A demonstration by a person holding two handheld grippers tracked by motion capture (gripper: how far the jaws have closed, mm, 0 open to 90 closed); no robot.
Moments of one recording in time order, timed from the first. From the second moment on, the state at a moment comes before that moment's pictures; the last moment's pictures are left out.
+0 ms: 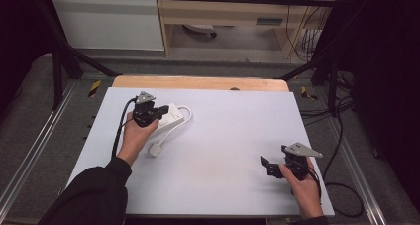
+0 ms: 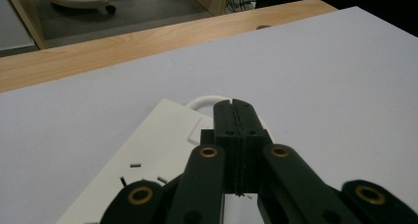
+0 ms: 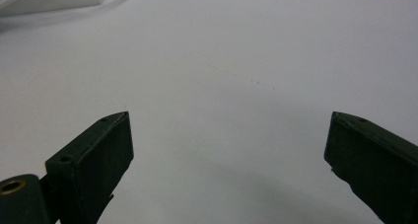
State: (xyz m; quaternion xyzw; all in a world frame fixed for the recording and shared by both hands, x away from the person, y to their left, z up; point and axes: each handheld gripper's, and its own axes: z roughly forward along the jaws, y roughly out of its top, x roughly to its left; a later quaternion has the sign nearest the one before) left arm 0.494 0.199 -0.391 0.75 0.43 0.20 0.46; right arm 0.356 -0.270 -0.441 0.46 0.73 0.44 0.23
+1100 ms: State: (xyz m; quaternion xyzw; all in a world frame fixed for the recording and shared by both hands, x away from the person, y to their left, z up) left arm 0.500 0.199 -0.405 0.76 0.44 0.18 0.43; right arm 0.356 -0.271 -0.441 0.47 0.73 0.44 0.23
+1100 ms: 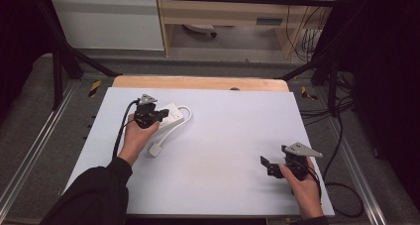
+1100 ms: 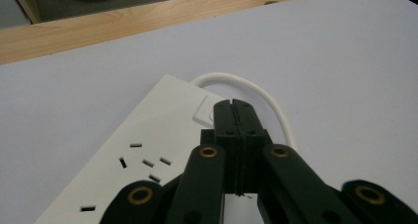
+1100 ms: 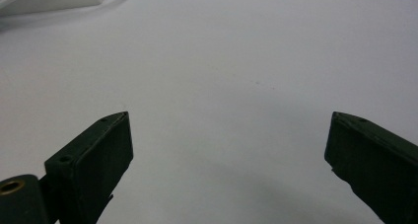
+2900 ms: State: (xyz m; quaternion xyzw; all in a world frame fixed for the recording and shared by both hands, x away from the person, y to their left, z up) left arm 0.497 0.212 -0.428 0.78 0.46 0.19 0.39; right arm 0.356 -0.271 -0.441 0.46 0.73 0.44 0.23
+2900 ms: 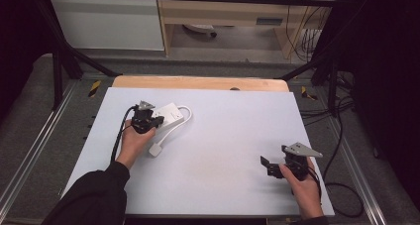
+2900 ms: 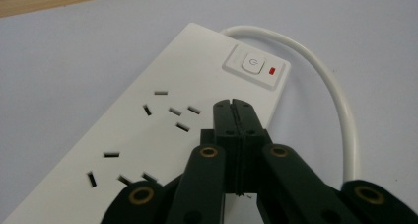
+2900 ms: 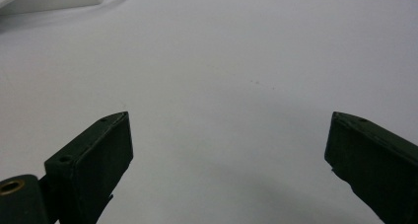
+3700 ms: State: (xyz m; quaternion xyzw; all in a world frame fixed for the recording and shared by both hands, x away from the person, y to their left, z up) left arm 0.495 0.215 -0.428 0.78 0.46 0.19 0.38; right arm 0.356 -0.270 -0.441 0.46 0.73 0.44 0.23
